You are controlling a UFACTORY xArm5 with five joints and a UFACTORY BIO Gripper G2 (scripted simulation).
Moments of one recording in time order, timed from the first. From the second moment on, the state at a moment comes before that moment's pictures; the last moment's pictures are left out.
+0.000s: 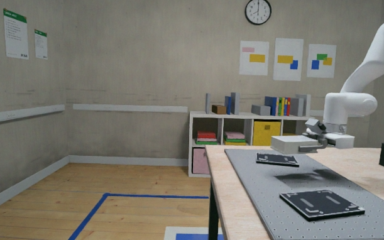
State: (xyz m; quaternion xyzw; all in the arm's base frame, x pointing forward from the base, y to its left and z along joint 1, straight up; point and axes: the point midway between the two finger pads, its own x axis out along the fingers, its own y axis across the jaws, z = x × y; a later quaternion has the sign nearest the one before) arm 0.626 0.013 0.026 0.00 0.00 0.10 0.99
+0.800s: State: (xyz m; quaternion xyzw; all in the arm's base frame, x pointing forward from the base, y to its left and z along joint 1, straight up) arm 0.628 0.084 0.027 0.00 0.00 0.10 0.99
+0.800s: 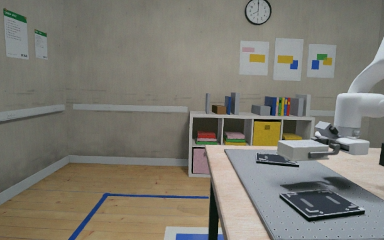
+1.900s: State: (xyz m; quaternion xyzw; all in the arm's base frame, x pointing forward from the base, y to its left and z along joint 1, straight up) arm 0.632 0.180 0.027 0.00 0.00 0.10 0.99
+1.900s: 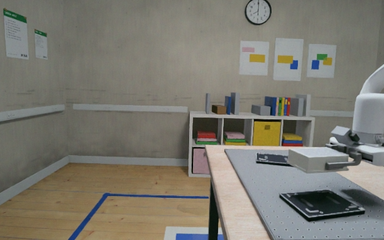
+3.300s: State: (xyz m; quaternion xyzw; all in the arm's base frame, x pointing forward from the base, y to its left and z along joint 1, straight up) arm 0.634 0.220 0.027 0.00 0.00 0.10 0.99
